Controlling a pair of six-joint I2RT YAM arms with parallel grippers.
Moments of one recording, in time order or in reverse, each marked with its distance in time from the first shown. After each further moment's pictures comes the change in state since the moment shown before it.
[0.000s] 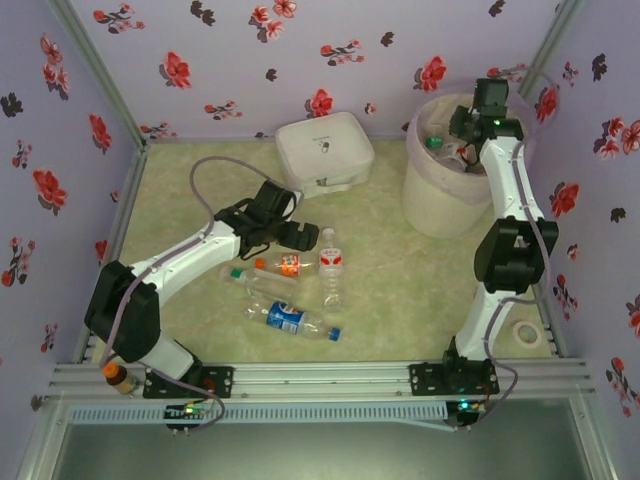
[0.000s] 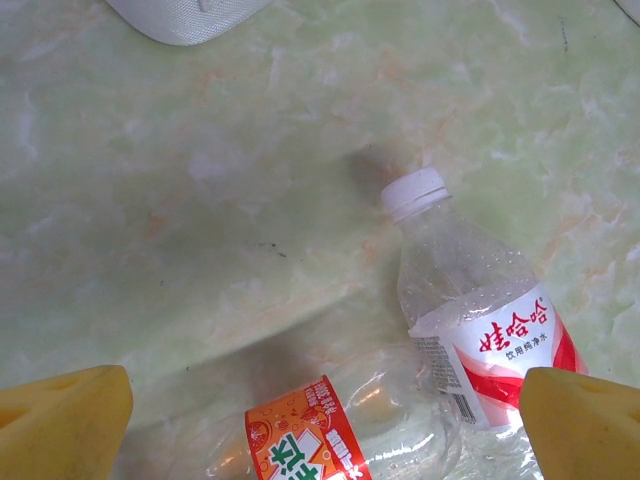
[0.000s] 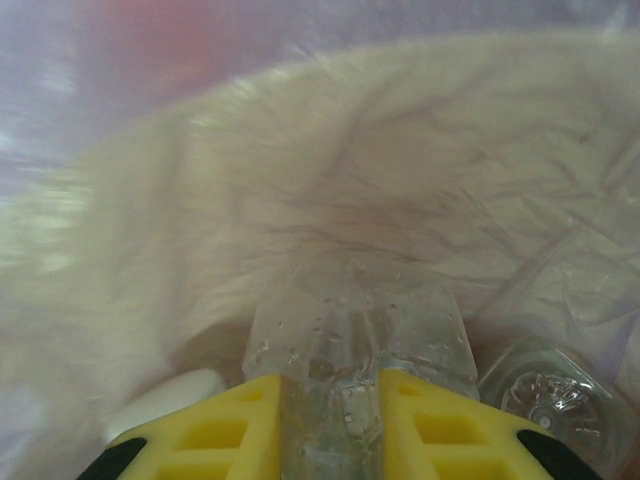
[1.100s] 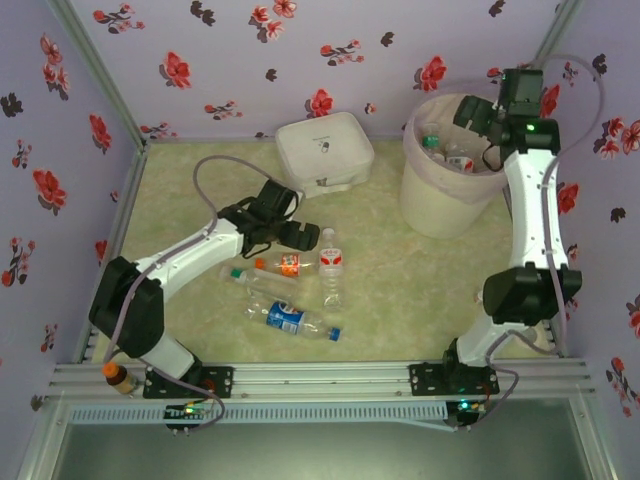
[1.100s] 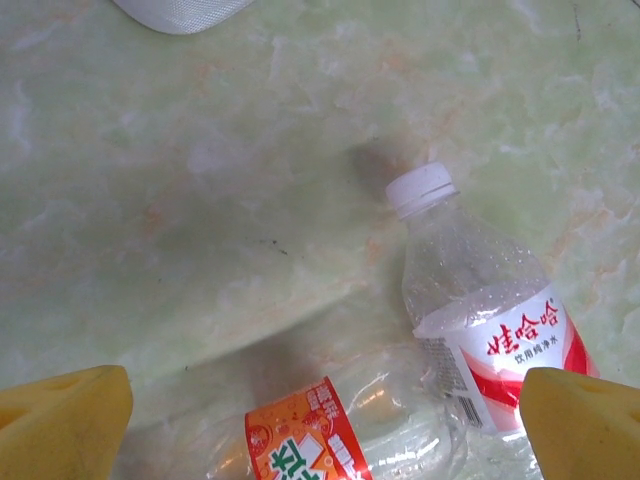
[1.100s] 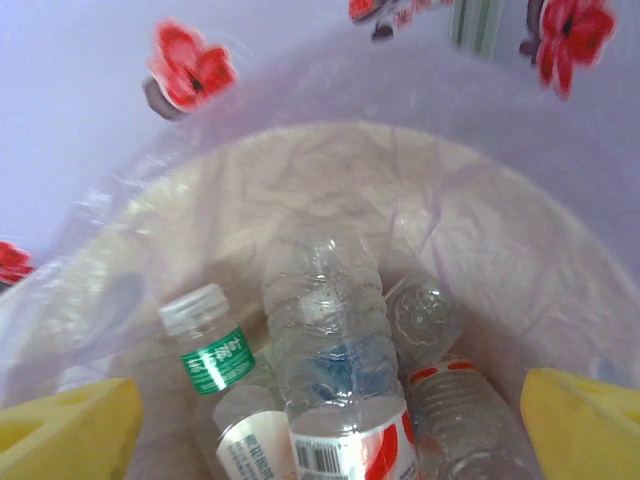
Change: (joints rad) left arm 0.002 0.037 0.028 -0.016 0.000 0.001; right arm -0.009 -0.285 0.060 -0.269 0.050 -0.041
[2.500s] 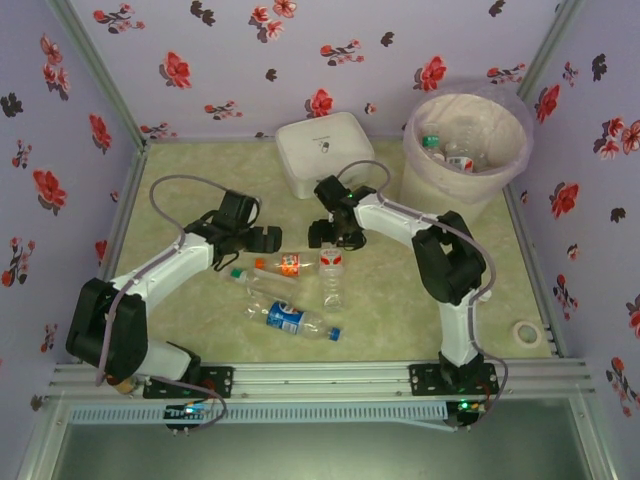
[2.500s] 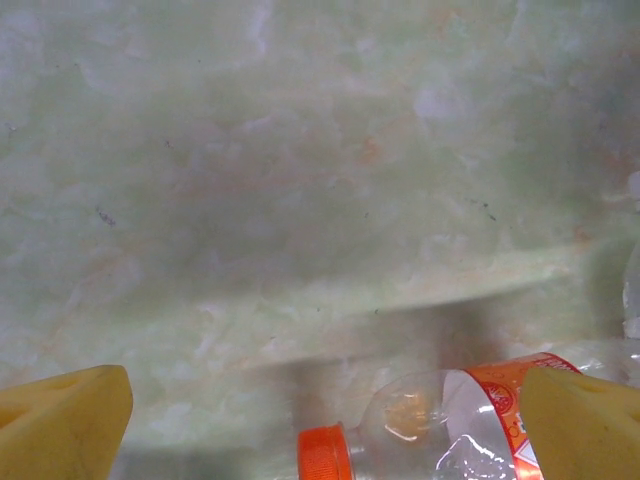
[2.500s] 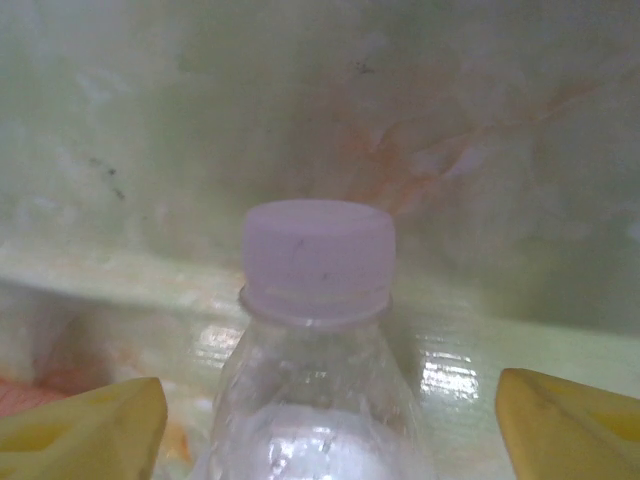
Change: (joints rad) left arm 0.196 -0.162 -0.251 0.083 -0.030 -0.031; right arm 0.721 0.349 -0.510 0.172 -0.177 0.275
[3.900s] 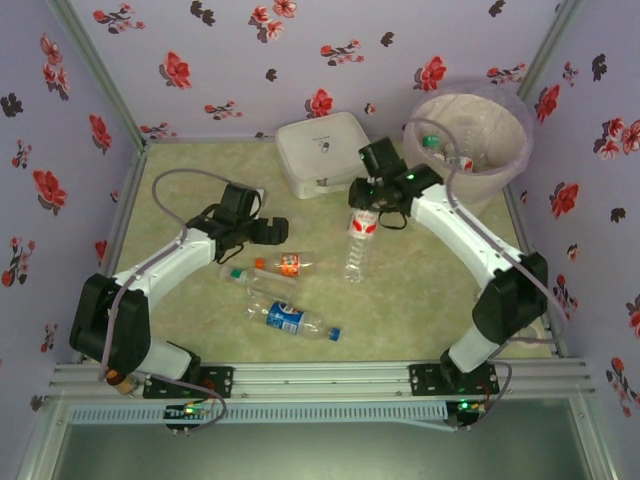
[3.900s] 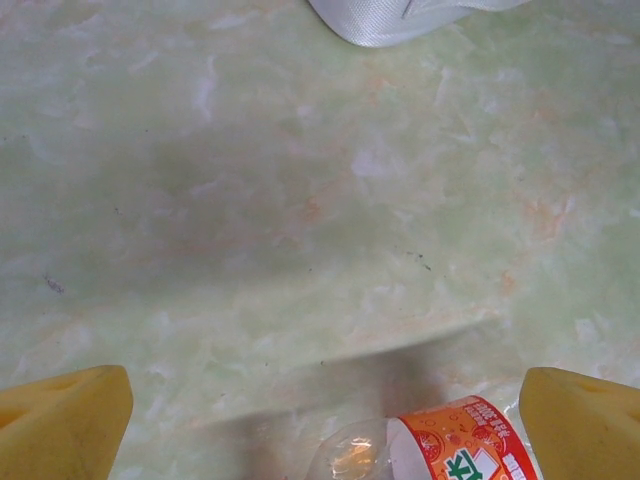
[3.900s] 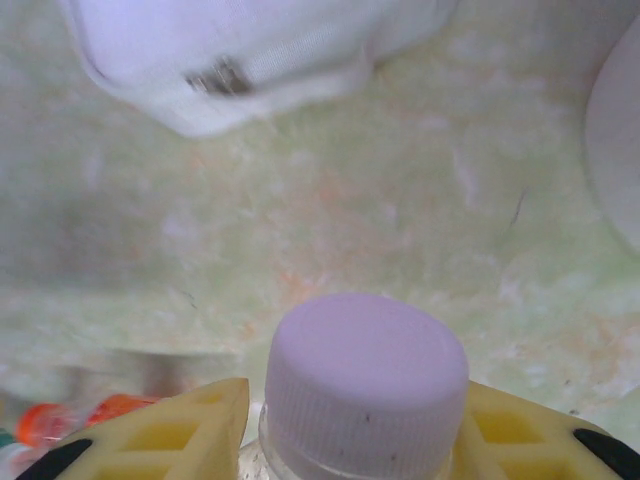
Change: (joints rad) left arm 0.000 0.029 0.044 0.062 0.061 0.004; right arm -0.122 -0.412 0.066 -0.119 0.161 -0.030
